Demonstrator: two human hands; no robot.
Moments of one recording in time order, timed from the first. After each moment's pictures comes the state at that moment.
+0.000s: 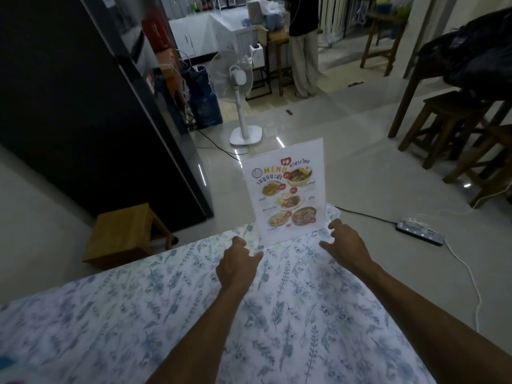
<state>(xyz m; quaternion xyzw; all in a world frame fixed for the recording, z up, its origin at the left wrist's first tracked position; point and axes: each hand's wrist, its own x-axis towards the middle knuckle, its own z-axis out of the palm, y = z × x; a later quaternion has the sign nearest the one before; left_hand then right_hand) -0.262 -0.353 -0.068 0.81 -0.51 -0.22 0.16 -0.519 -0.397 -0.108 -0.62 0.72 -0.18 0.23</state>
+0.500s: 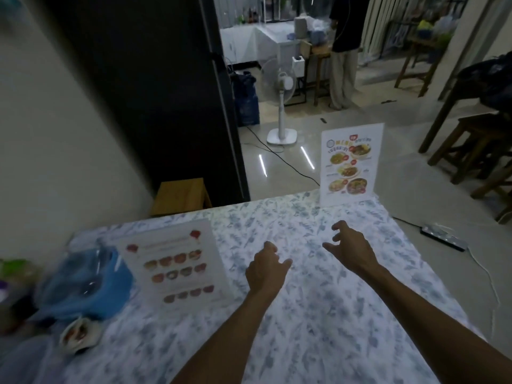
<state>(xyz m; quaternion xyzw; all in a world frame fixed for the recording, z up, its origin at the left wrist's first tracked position) -0.142 -0.115 -0.028 0.79 -0.53 -0.25 0.19 -0.347 -0.181 -0.031 -0.67 0.68 -0.18 0.24</state>
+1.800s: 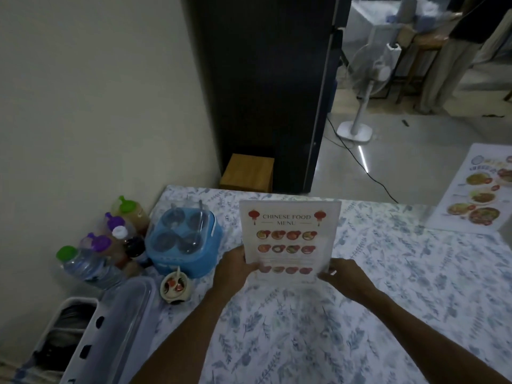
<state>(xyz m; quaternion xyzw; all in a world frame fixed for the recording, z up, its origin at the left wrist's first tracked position) 0.177 -0.028 -0.058 0.75 -0.43 -0.34 0.36 -0.090 -0.136 -0.057 -0.79 0.51 -0.01 0.33</state>
